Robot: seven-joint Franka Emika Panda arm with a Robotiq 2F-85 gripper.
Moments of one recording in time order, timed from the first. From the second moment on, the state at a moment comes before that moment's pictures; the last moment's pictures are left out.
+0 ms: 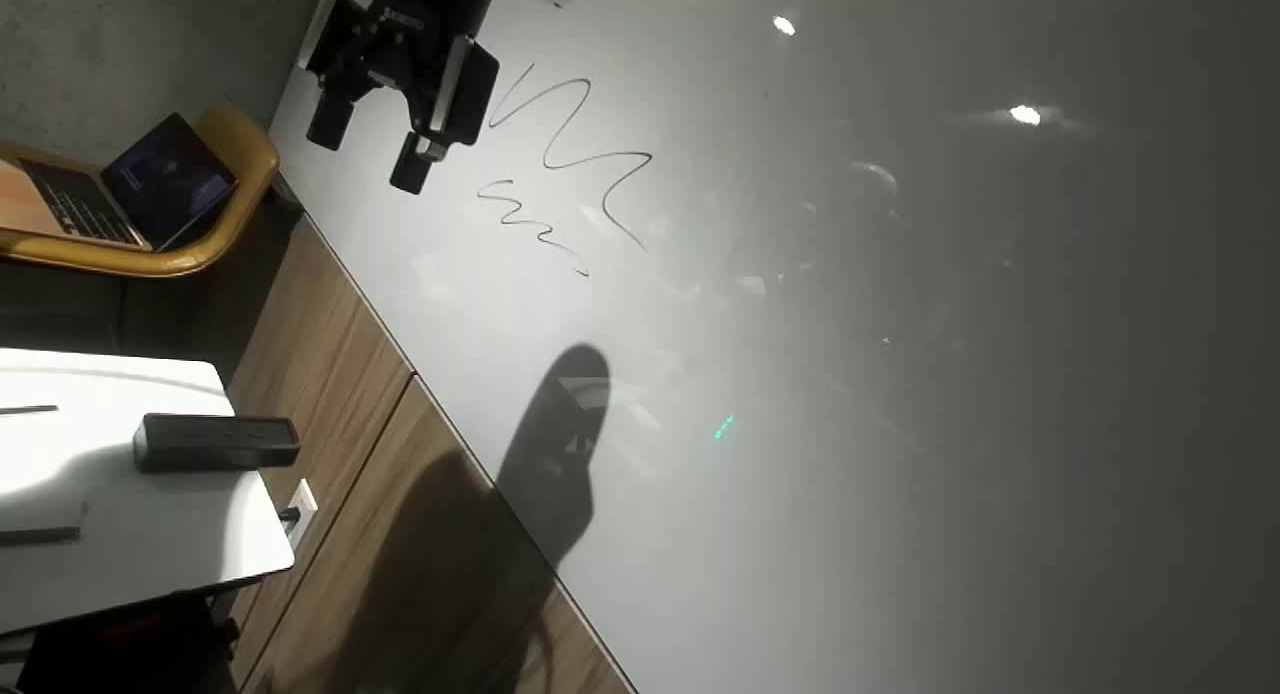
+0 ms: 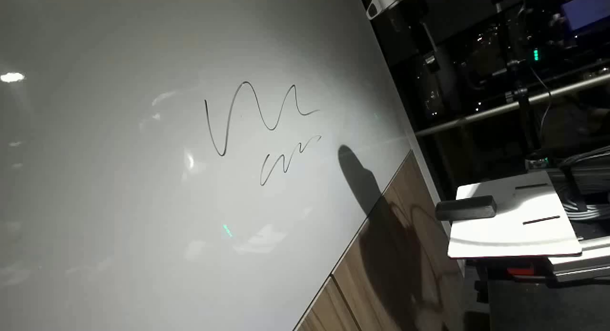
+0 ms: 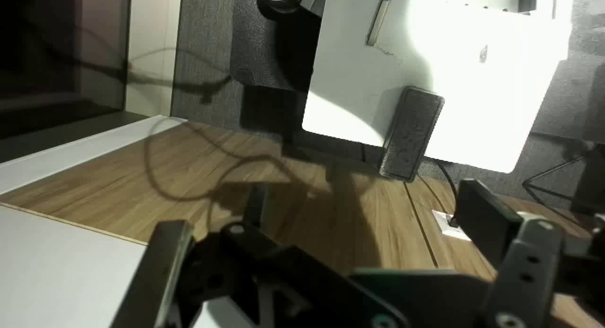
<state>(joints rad) -0.05 -0.69 -0.03 -2.50 -0.21 1.79 -0.21</state>
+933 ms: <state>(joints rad) -0.04 -0.69 -0.03 -2.51 -0.21 1.79 -0.21</state>
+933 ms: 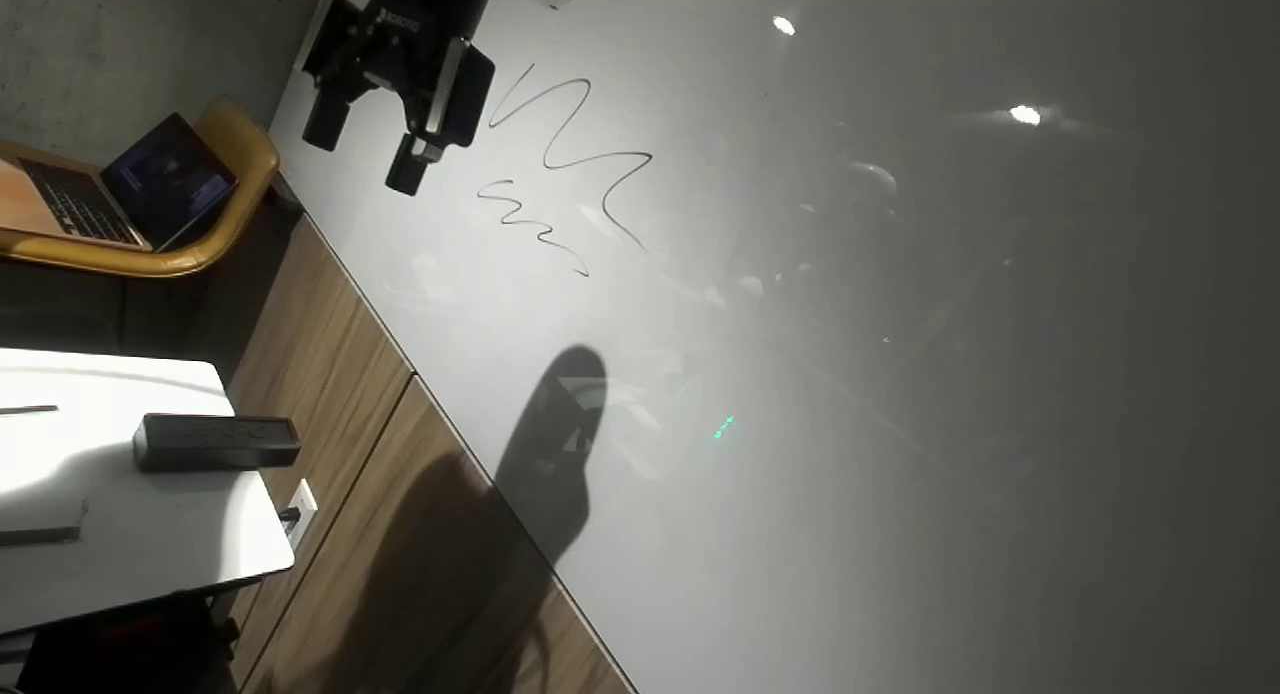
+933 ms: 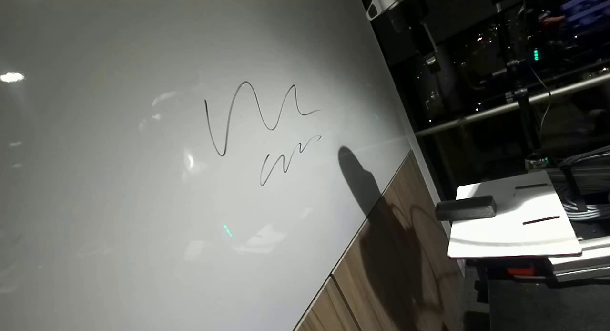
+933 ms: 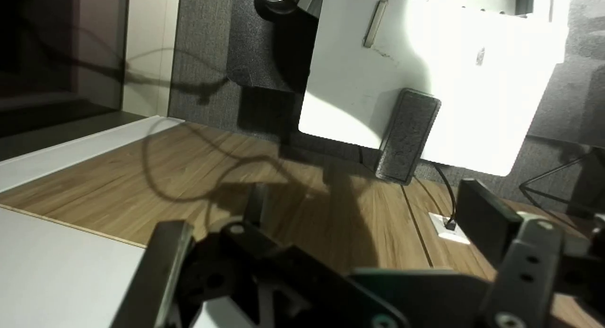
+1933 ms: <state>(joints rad) 0.01 -0.64 0.07 -2.78 -0.11 2.28 0.05</state>
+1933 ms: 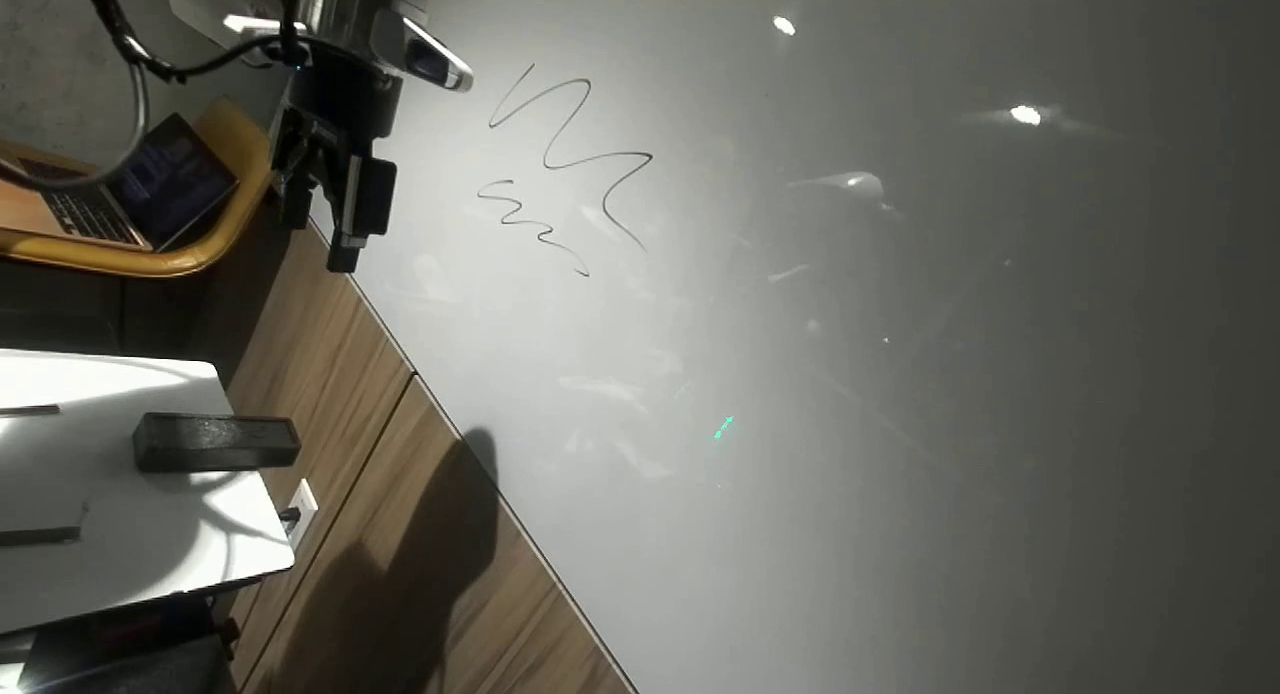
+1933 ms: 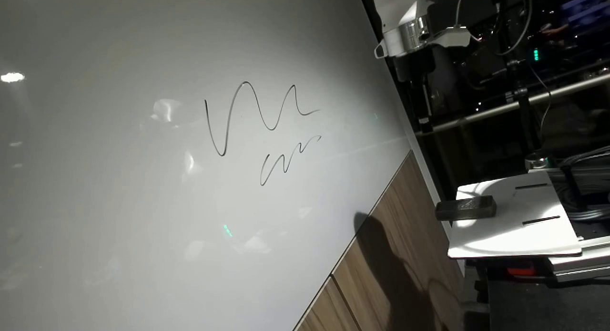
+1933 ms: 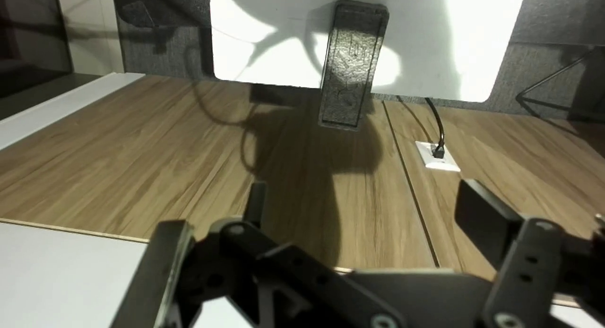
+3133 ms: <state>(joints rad) -0.03 -0.11 0.06 -2.79 -0.17 2.58 0.11</state>
